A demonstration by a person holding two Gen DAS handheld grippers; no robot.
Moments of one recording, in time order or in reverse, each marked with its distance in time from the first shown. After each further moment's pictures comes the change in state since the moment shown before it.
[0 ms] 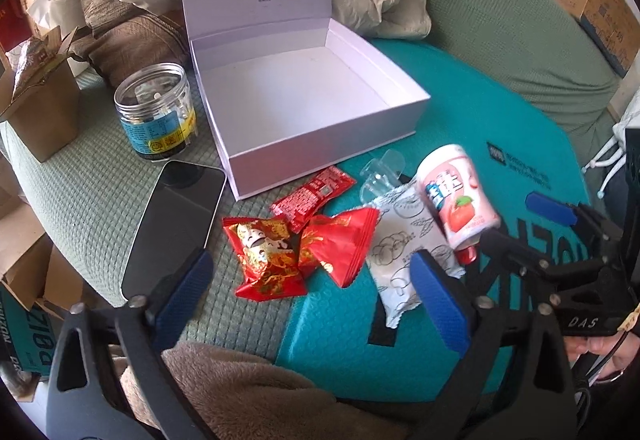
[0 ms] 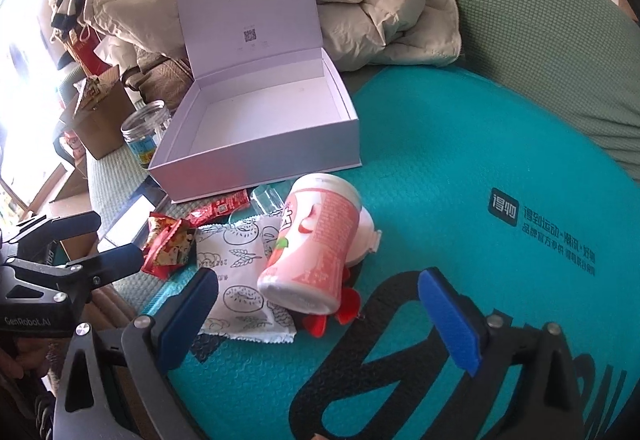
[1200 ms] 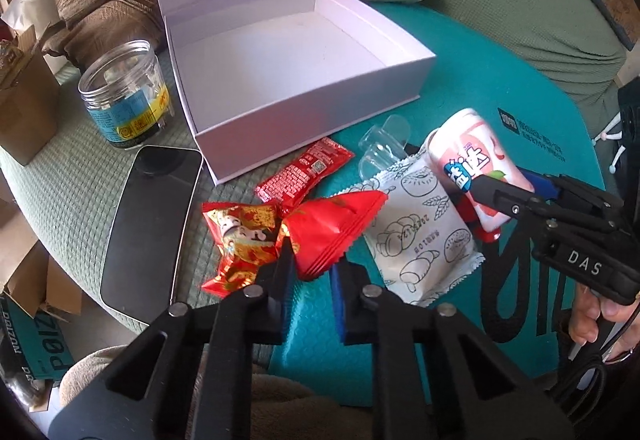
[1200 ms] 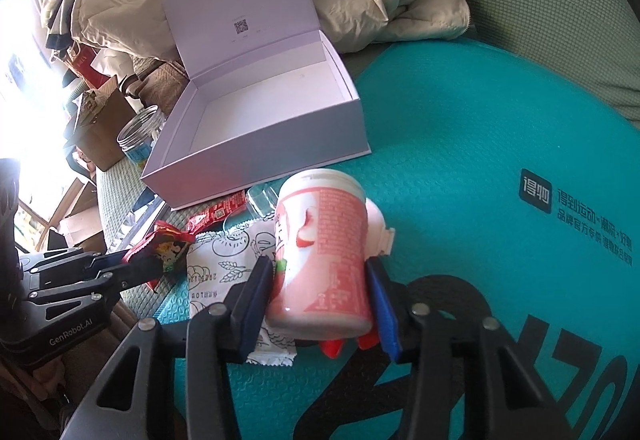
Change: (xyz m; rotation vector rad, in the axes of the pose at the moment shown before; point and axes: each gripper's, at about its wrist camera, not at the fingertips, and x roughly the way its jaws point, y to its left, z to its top) left arm 0.031 -0.010 0.000 0.045 0.090 -0.006; right arm 0.022 -0.018 0.001 0.083 0.024 0.100
